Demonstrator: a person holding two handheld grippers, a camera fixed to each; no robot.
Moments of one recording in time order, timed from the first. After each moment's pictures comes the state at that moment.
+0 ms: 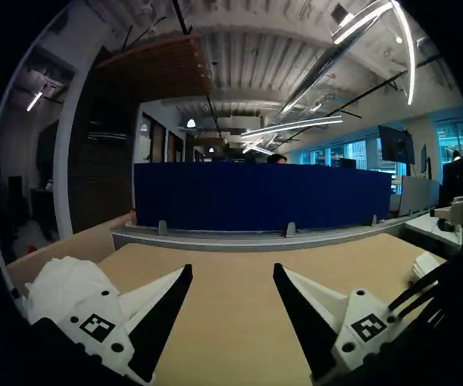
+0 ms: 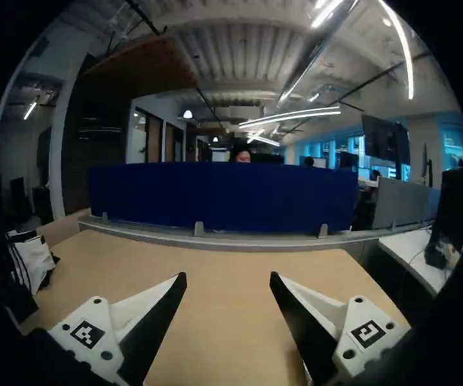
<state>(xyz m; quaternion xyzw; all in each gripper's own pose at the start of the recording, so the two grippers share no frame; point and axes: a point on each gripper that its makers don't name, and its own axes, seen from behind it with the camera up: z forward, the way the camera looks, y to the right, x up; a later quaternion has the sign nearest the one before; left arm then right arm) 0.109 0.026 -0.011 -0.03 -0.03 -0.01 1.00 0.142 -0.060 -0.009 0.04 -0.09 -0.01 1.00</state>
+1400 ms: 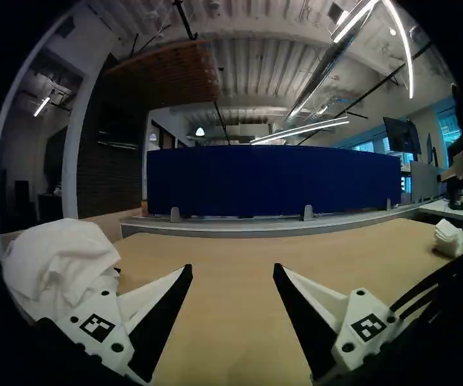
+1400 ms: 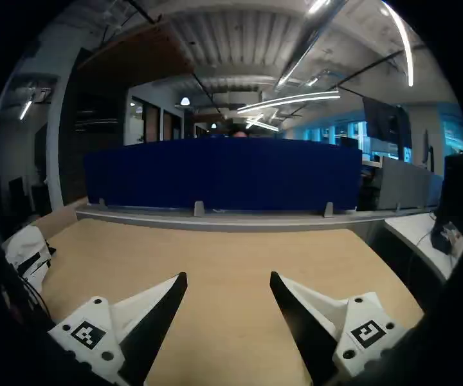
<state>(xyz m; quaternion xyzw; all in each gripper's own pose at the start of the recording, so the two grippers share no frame) -0.001 -0.003 0.000 0.00 0.00 0.00 1.00 0.089 -0.067 0.010 0.03 -0.13 0.00 0.99</state>
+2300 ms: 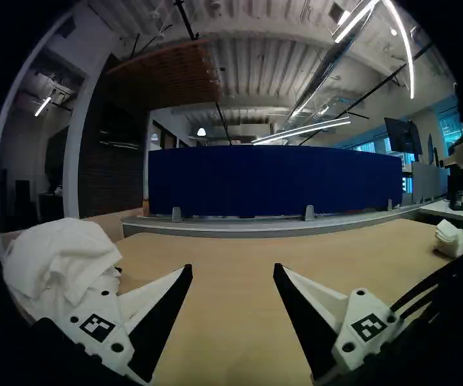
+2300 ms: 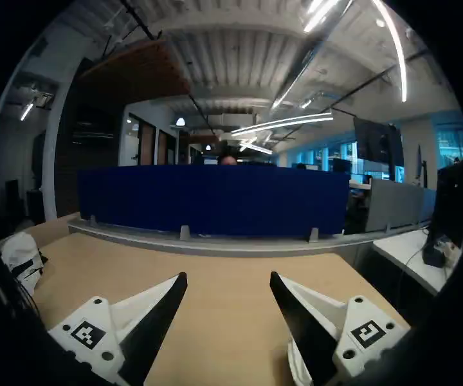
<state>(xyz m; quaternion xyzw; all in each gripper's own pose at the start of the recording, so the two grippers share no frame) 0.000 -0.004 -0.002 0.01 0.00 0.00 1.00 0.132 -0.018 0.014 0.01 -0.06 -0.02 1.00</state>
